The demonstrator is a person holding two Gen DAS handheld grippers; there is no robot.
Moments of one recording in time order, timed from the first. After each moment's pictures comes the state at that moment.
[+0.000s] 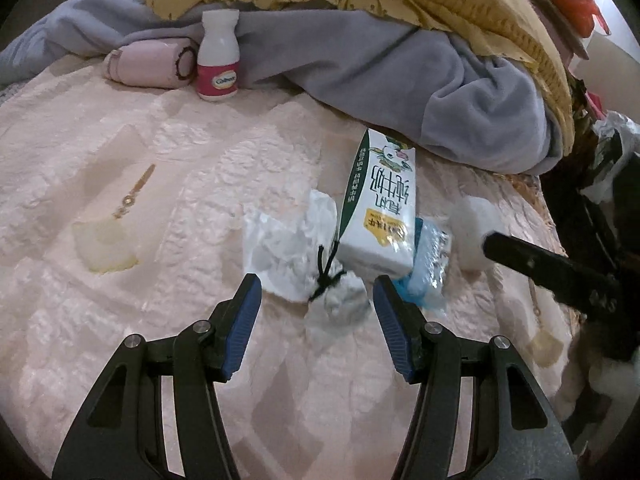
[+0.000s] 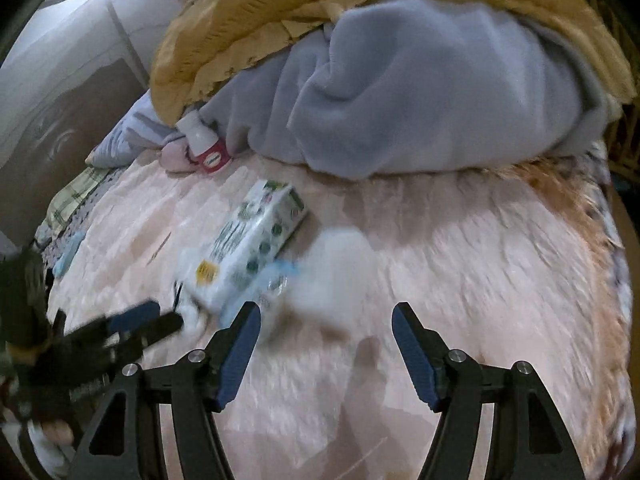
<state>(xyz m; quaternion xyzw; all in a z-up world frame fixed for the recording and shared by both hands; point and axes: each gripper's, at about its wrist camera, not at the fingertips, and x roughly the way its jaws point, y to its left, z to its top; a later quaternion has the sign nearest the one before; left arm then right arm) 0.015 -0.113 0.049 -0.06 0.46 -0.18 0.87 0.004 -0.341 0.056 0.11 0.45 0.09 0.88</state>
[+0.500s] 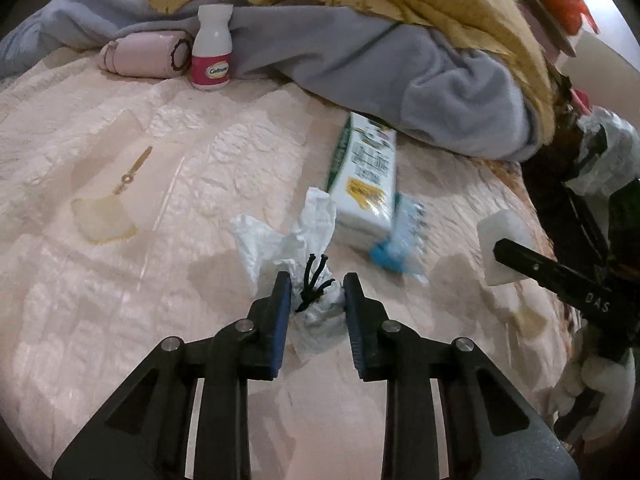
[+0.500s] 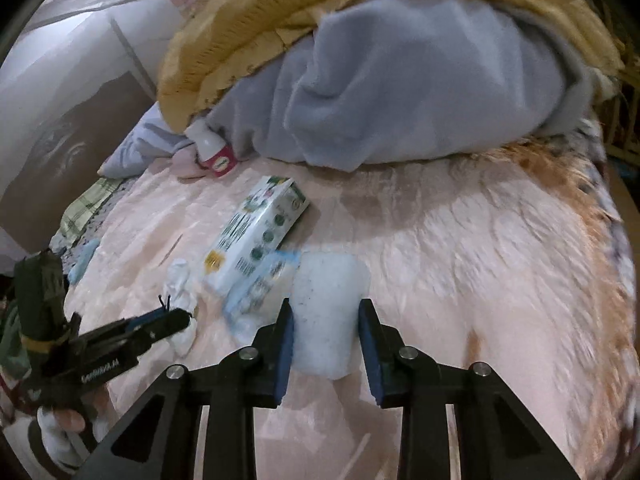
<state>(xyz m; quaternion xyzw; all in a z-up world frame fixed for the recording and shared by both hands) -0.016 -0.107 0.054 -0.06 0.46 -0.21 0.86 -0.030 -0.356 0.059 0.13 0.43 0.11 0.89</state>
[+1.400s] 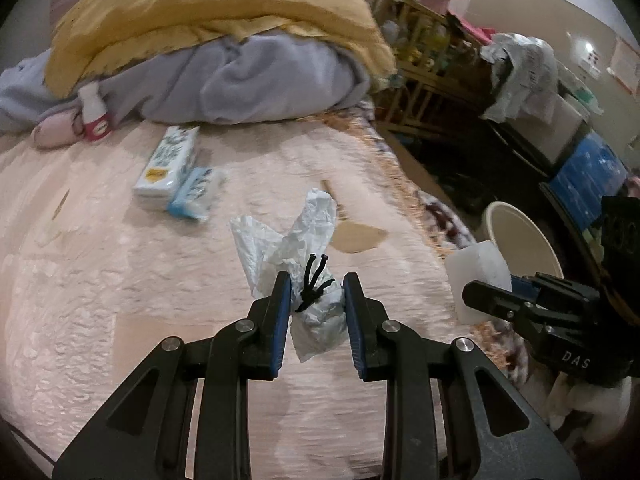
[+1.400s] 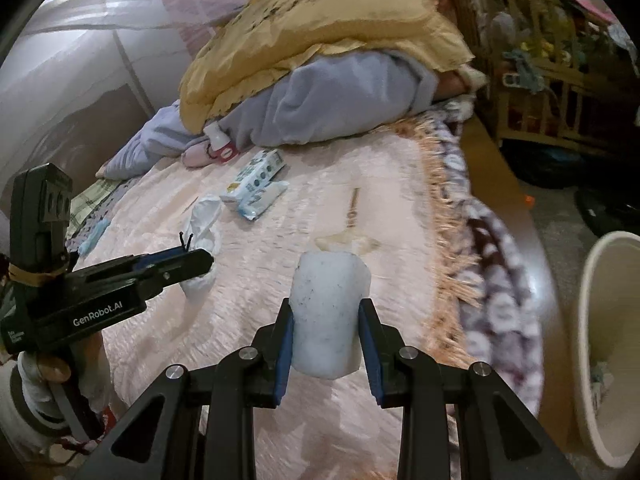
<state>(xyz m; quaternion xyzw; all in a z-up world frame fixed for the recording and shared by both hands) -0.158 -0.207 0.121 0.02 0.42 -0.33 0.85 -0.237 -0.400 0.103 0.12 0.40 0.05 0.91</state>
